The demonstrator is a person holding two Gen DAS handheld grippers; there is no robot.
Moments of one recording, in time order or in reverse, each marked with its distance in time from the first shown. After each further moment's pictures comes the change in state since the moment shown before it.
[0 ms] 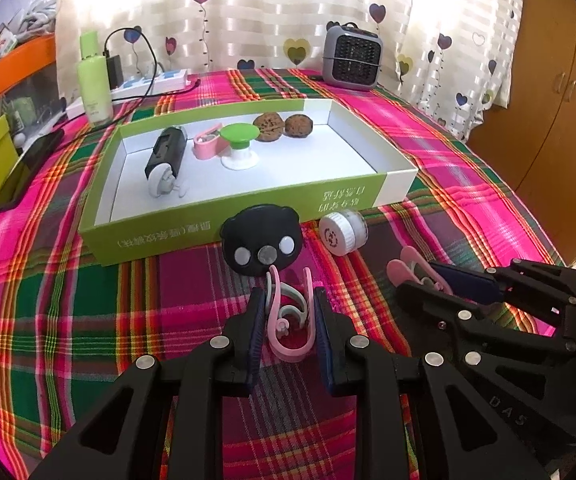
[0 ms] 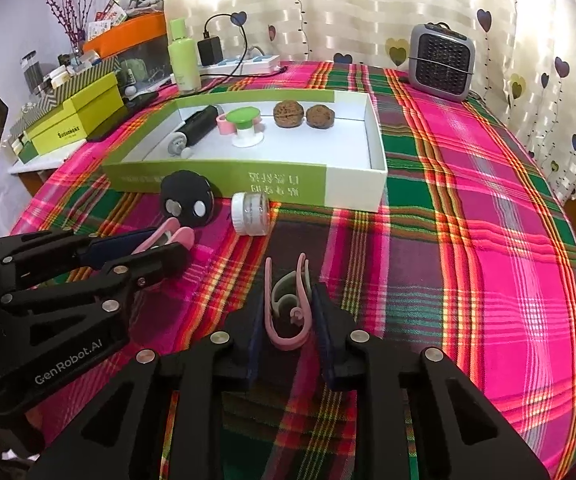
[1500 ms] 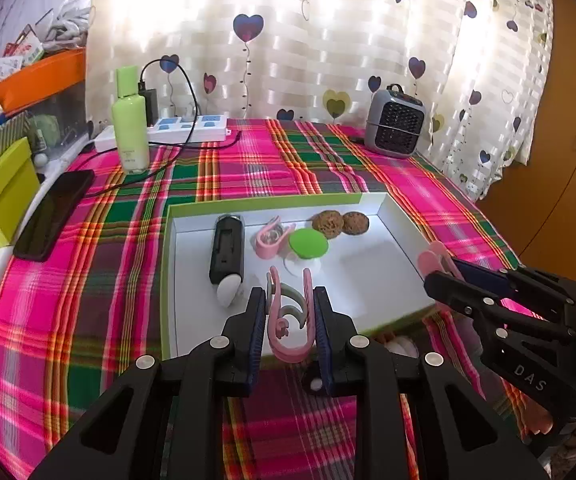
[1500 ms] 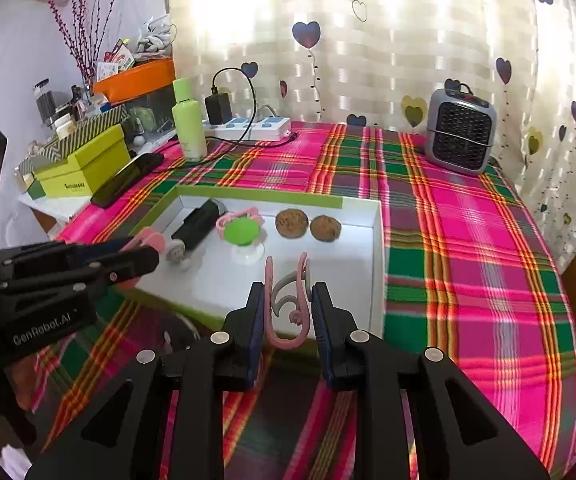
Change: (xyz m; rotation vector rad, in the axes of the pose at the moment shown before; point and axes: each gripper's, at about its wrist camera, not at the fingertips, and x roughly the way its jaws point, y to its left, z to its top) left arm -0.010 0.051 0.071 -0.088 -0.107 0.026; right arm 0.004 -0.010 0.082 -0.035 -0.135 0.046
